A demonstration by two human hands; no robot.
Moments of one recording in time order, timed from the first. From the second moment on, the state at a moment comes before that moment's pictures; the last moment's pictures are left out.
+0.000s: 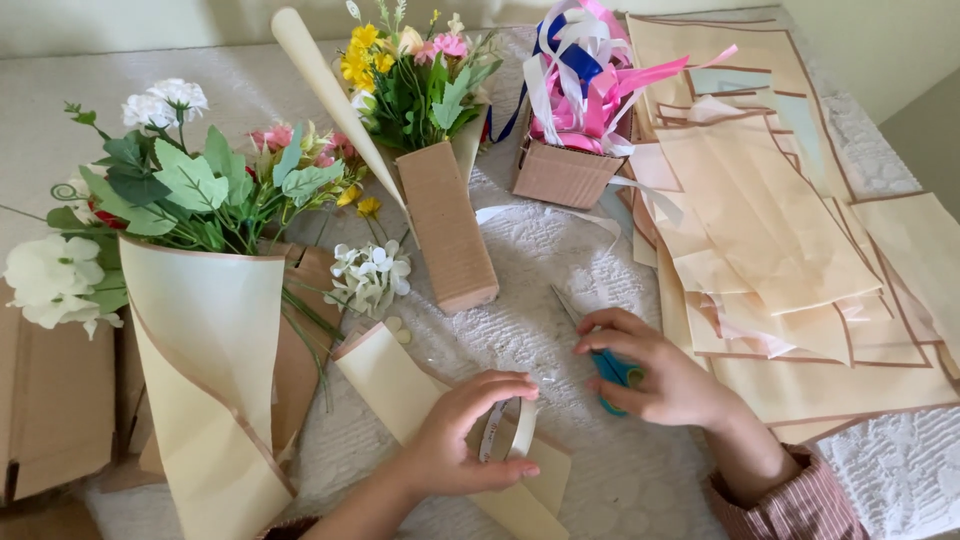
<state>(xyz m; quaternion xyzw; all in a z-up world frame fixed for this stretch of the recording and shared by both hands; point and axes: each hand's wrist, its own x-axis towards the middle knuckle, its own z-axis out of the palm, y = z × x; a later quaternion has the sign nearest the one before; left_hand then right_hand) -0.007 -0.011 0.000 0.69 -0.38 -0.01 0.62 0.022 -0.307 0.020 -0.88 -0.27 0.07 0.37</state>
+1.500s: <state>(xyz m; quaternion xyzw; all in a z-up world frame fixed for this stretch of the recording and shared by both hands) -0.023 -0.024 -0.048 0.35 -0.21 -0.39 0.83 -0.007 -0.263 0.004 -0.74 -0.50 -0.28 0.36</state>
